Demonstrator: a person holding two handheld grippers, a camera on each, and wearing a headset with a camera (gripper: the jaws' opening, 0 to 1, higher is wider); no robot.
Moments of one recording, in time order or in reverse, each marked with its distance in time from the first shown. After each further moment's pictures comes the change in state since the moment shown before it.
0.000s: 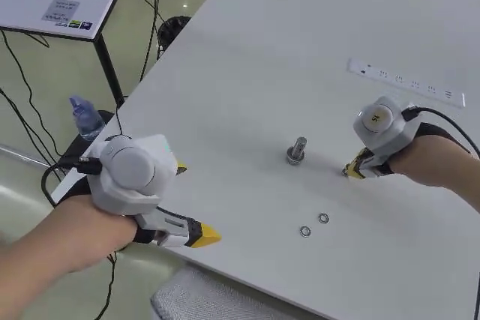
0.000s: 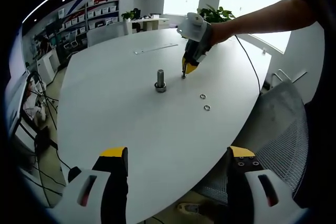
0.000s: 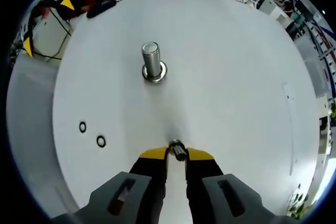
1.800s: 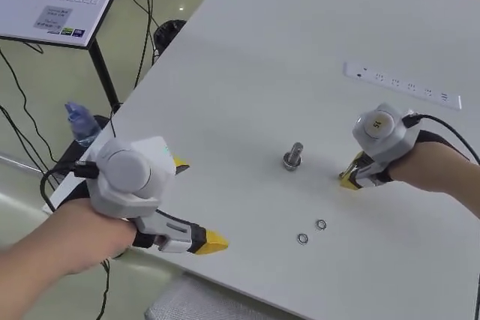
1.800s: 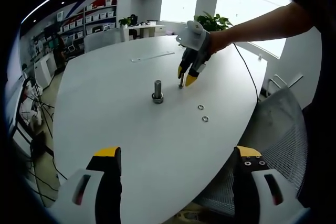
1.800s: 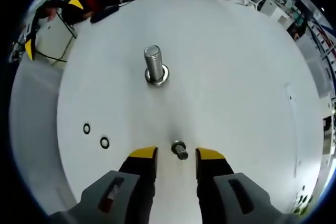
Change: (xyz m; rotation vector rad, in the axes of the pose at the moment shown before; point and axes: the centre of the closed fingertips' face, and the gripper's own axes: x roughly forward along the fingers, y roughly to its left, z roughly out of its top) left arm 0.011 0.002 0.020 0.011 -0.066 -0.037; right arm -0.009 0.002 0.004 0.007 -0.052 0.036
